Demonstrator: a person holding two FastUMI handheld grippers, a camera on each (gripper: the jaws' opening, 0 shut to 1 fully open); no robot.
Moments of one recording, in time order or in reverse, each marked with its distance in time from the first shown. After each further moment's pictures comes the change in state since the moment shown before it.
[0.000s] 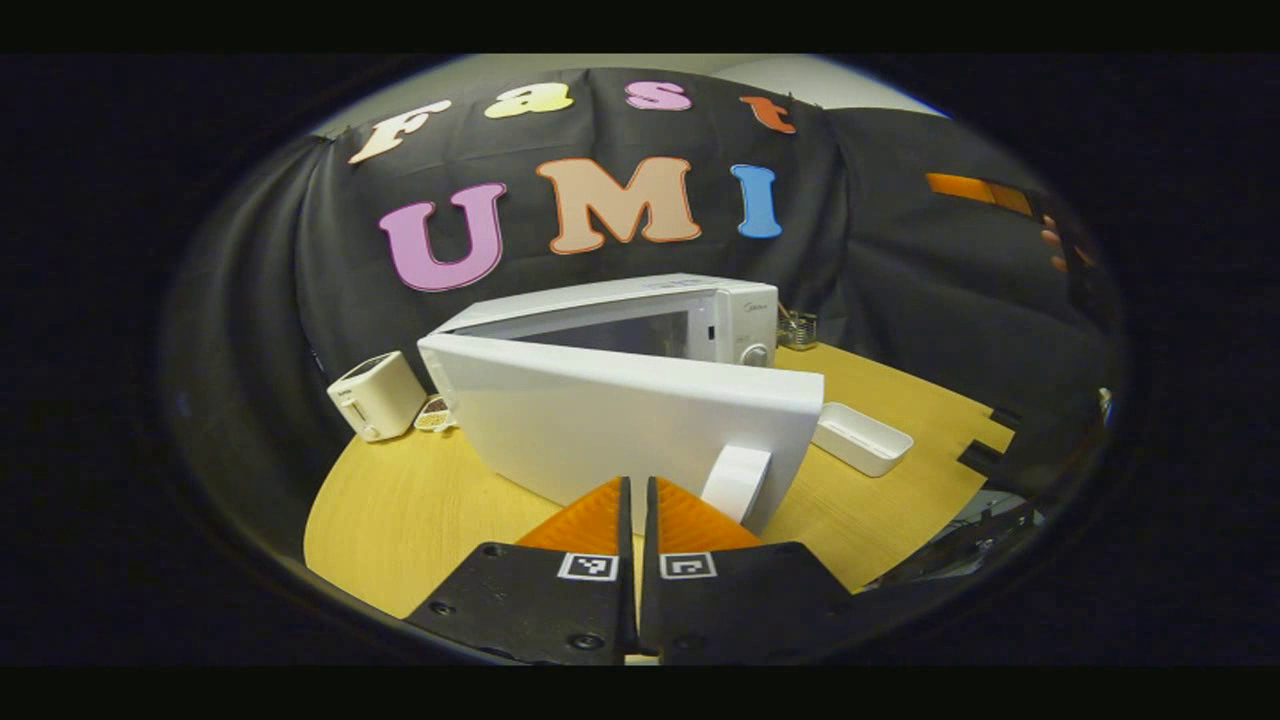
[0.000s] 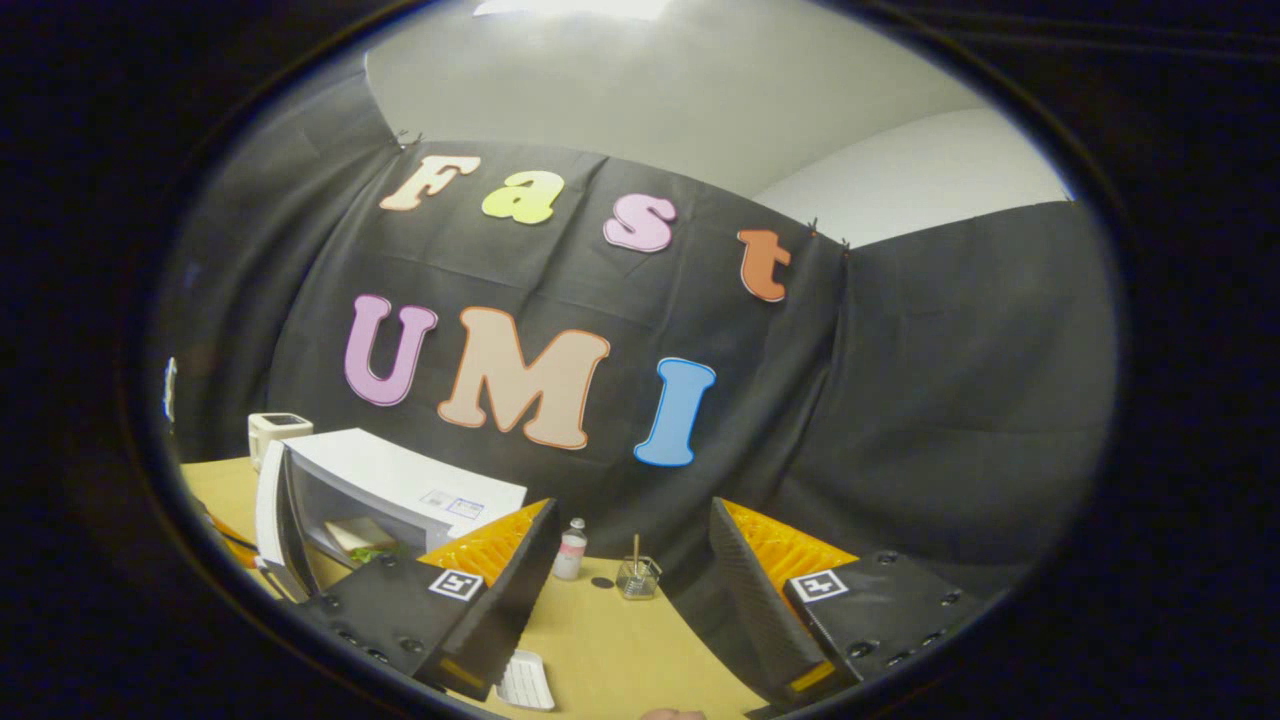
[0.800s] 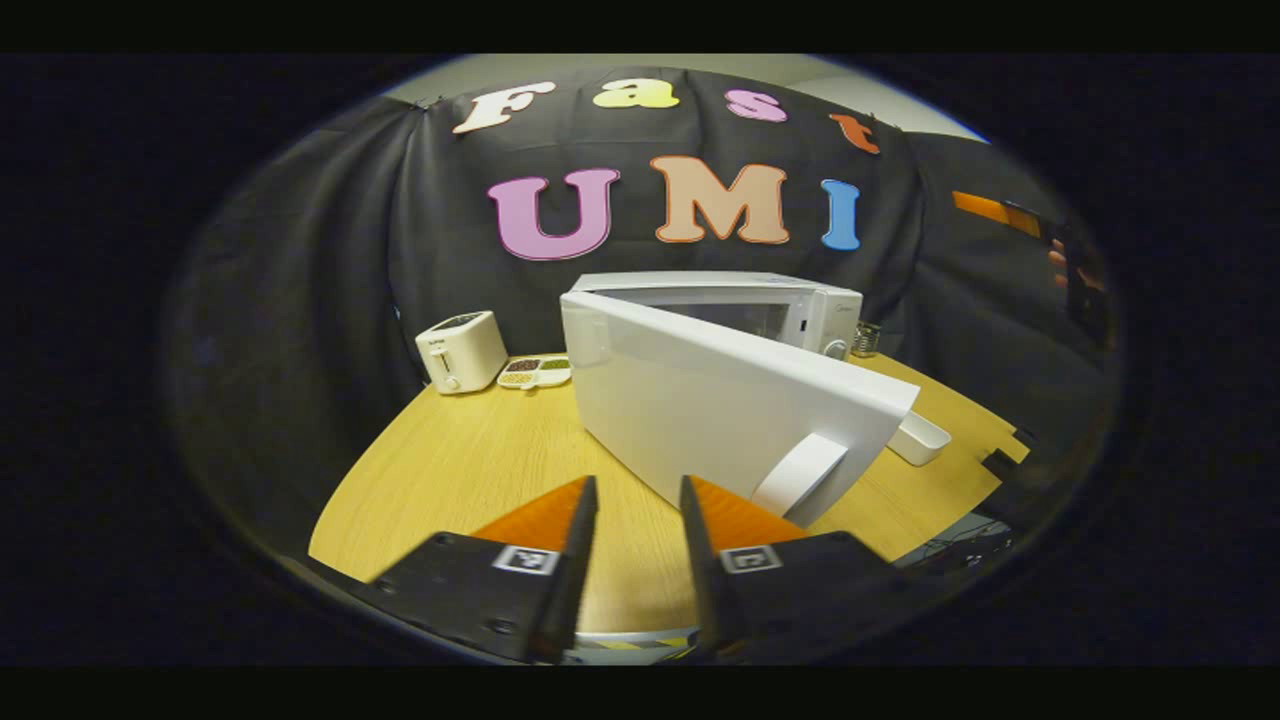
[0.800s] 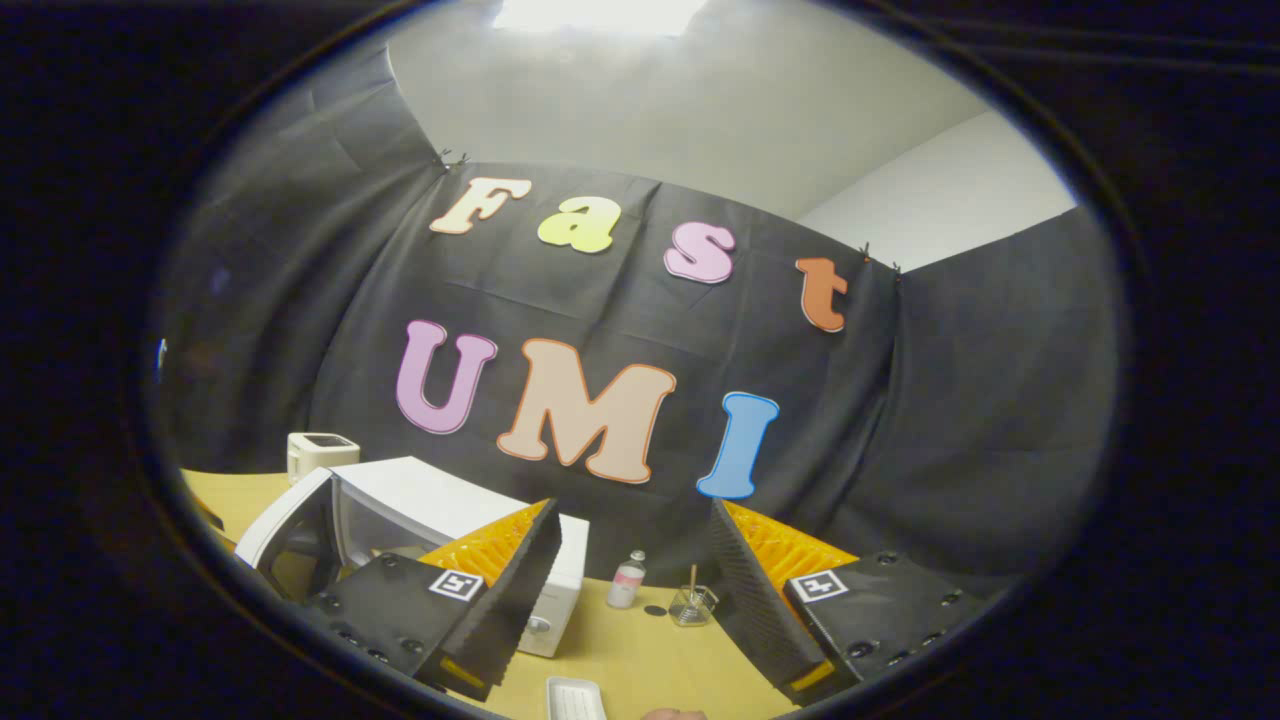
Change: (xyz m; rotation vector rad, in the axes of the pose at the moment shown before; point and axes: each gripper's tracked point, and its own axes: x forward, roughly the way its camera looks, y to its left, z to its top) left arm -0.063 0.082 -0.040 -0.139 0.009 0.165; right arm 0.007 0.070 0.031 -0.003 -0.083 0.117
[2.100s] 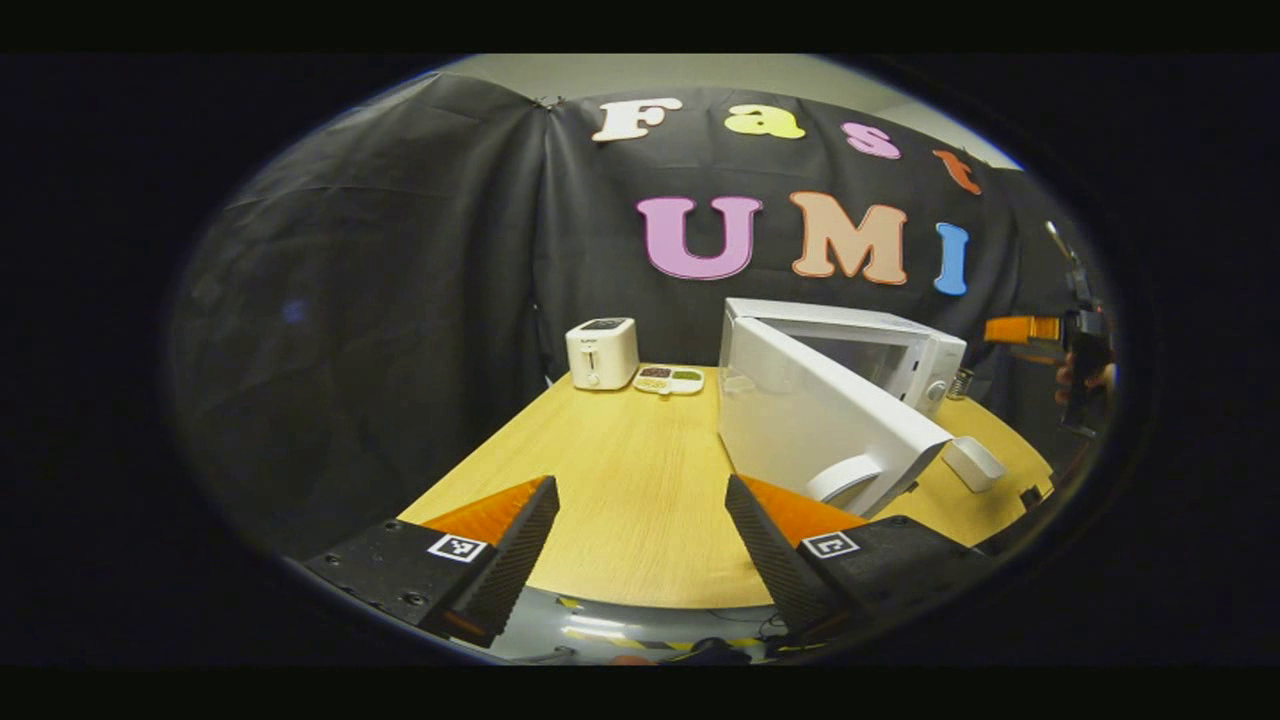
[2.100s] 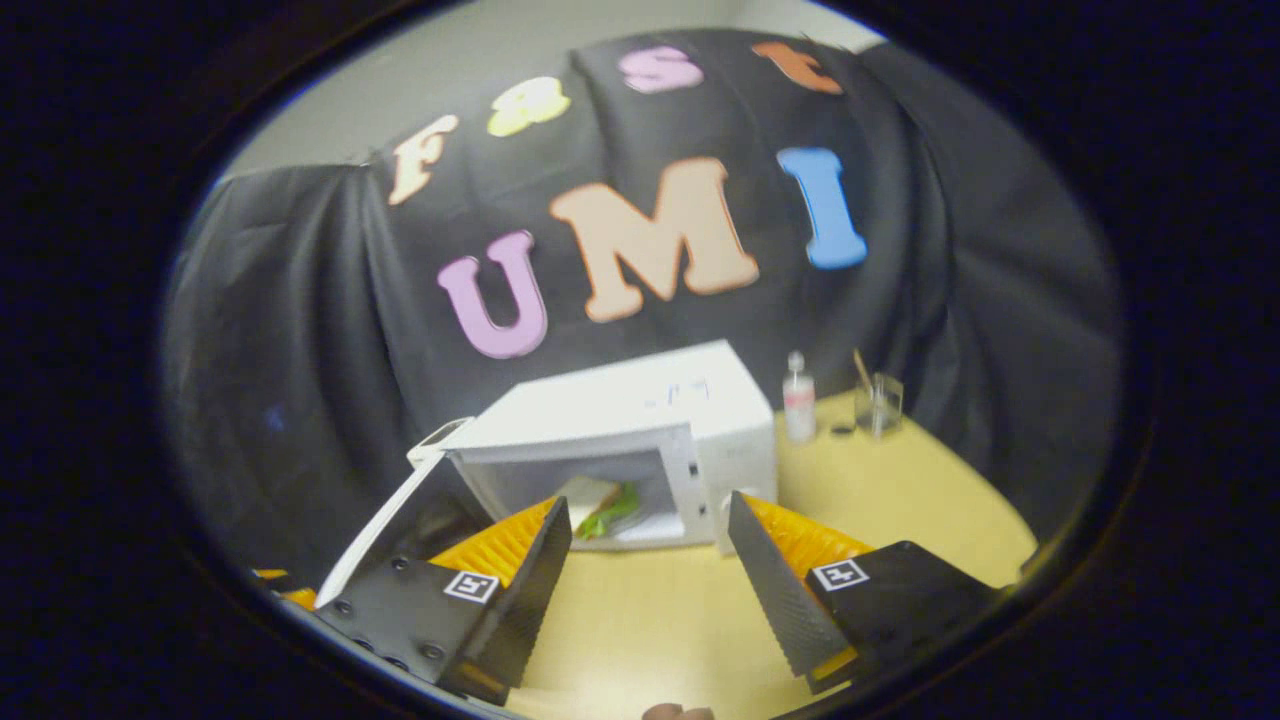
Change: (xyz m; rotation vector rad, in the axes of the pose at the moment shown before) left arm -0.086 0.119 -0.015 -0.155 -0.040 0.272; right arm 0.013 0.136 -0.093 0.341 0.327 0.256
